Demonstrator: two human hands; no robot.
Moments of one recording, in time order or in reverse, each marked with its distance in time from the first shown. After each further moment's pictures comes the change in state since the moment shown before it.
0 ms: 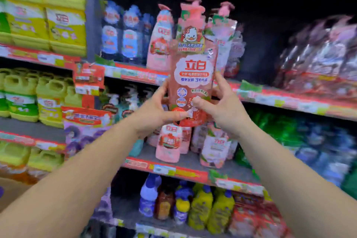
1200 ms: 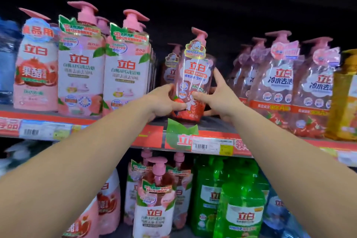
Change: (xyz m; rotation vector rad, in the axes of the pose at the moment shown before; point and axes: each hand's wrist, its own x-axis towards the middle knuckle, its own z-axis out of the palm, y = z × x) left_hand 0.310 -0.015 0.157 0.406 -0.066 -0.042; right_hand 0.173 0.100 -0.240 -0.085 0.161 0.162
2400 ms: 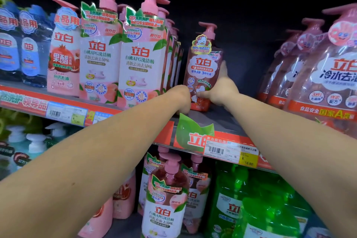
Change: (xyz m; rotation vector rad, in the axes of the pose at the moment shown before) left_hand 0.034 -0.006 0.012 0.978 0.134 -0.260; right_hand 0.083 0.027 0.035 -0.481 0.018 -0.024
